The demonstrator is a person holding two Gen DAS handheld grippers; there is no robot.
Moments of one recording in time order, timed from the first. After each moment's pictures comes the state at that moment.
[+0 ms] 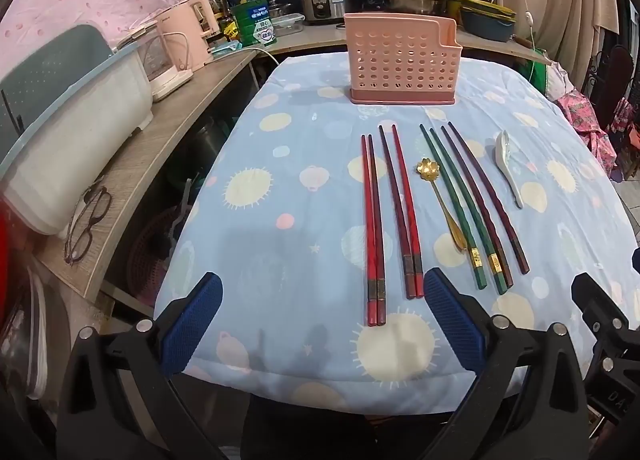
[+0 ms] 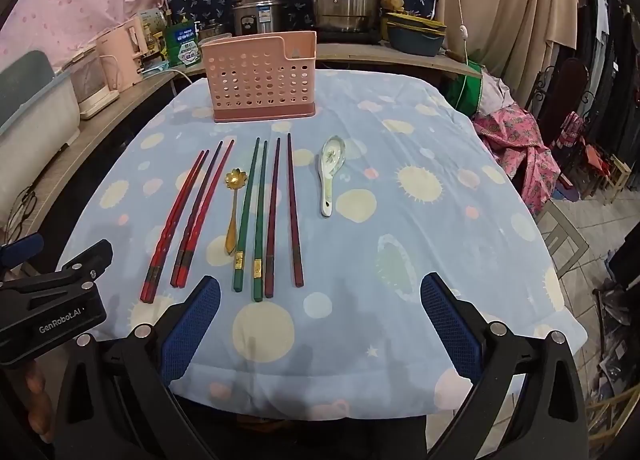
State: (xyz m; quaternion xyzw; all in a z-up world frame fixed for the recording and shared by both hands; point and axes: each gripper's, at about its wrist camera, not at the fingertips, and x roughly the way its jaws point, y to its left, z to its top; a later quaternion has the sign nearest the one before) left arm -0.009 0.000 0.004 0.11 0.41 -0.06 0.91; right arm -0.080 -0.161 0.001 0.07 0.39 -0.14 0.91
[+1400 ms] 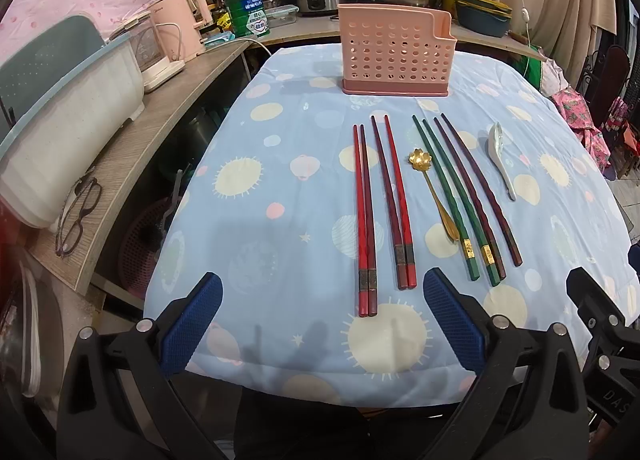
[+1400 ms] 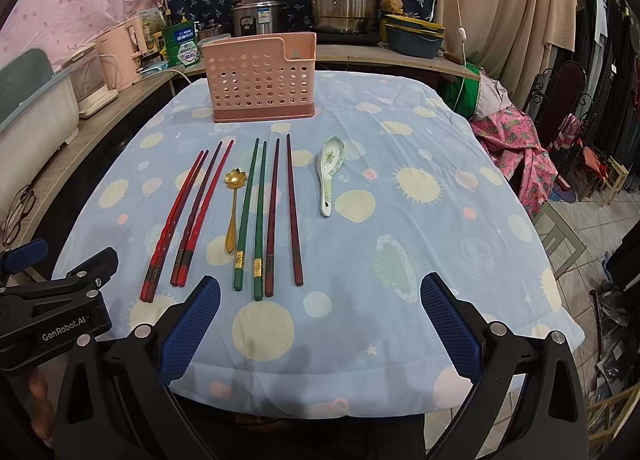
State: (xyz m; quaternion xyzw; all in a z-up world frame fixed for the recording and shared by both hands) left arm -0.010 -0.002 -0.007 0.10 0.43 -0.07 0.90; right arm -0.081 -0.160 0.002 0.07 0.39 -0.14 0.91
